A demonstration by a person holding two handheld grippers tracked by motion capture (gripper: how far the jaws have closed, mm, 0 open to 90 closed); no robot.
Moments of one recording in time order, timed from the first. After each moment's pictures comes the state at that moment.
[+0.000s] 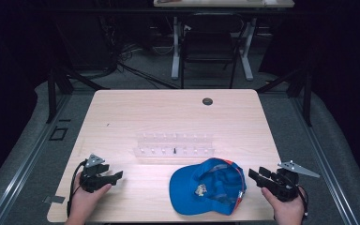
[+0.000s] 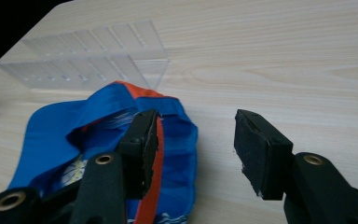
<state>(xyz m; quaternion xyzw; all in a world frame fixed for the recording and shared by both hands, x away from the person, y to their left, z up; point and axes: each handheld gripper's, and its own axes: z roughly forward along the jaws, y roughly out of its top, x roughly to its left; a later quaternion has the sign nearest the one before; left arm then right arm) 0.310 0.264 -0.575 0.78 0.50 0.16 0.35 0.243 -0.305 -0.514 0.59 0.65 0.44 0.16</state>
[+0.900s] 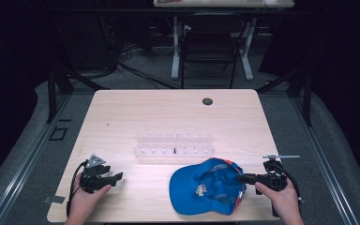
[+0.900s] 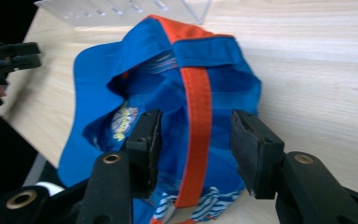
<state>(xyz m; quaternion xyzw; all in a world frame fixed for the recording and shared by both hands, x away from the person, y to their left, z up) 0.308 0.264 -0.574 0.79 0.49 0.15 0.35 0.282 -0.298 -0.525 0.59 0.71 0.39 -0.05</state>
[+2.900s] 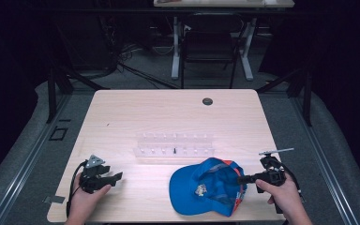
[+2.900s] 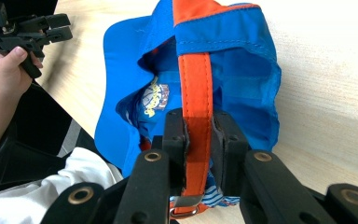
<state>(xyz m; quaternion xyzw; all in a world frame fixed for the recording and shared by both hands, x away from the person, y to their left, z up) 0.307 0.264 -0.573 0.78 0.49 0.15 0.35 0.293 -0.295 -0.513 0.56 0.73 0.37 -0.14</state>
